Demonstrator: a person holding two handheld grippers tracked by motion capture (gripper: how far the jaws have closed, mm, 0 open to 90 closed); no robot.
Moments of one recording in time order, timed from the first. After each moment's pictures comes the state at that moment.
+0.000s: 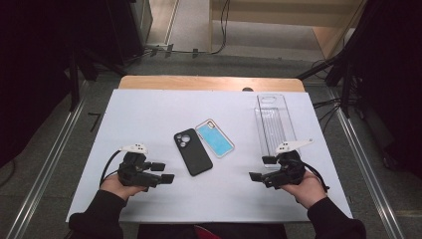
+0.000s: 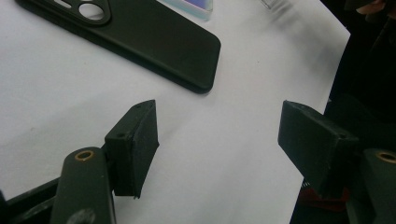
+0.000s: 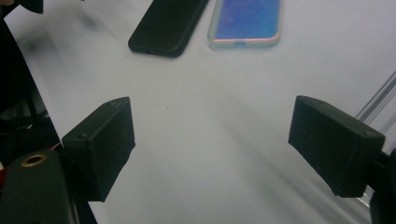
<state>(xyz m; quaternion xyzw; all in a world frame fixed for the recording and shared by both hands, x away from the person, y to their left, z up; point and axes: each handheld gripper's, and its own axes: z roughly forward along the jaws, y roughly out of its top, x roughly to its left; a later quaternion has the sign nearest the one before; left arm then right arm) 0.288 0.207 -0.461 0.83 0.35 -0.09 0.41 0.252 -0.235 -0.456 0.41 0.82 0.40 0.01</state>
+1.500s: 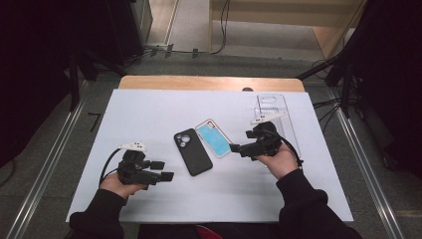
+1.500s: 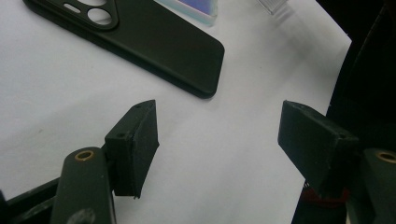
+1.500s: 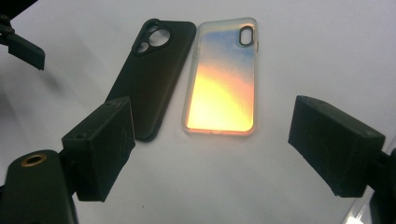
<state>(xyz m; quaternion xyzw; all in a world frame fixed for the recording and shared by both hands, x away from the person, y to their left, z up) 0.290 0.208 -0.458 0.83 0.36 -0.09 0.41 0.320 -0.182 -0.430 0.44 0.81 0.39 0.06</state>
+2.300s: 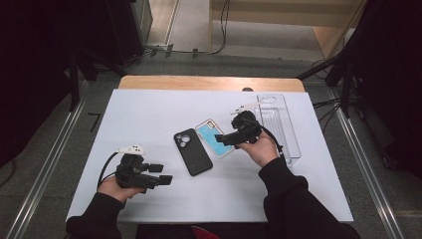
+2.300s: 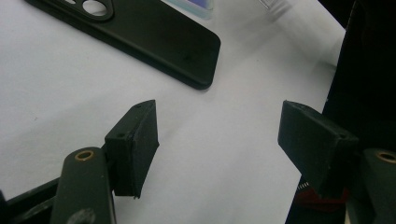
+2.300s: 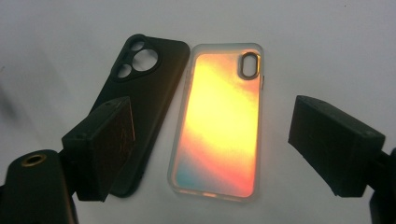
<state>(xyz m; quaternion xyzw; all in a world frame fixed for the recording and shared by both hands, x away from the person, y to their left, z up) 0.282 0.212 -0.460 0.83 0.36 -0.09 0.42 0.366 -0.142 -0.441 0.43 0.82 0.36 0.07</state>
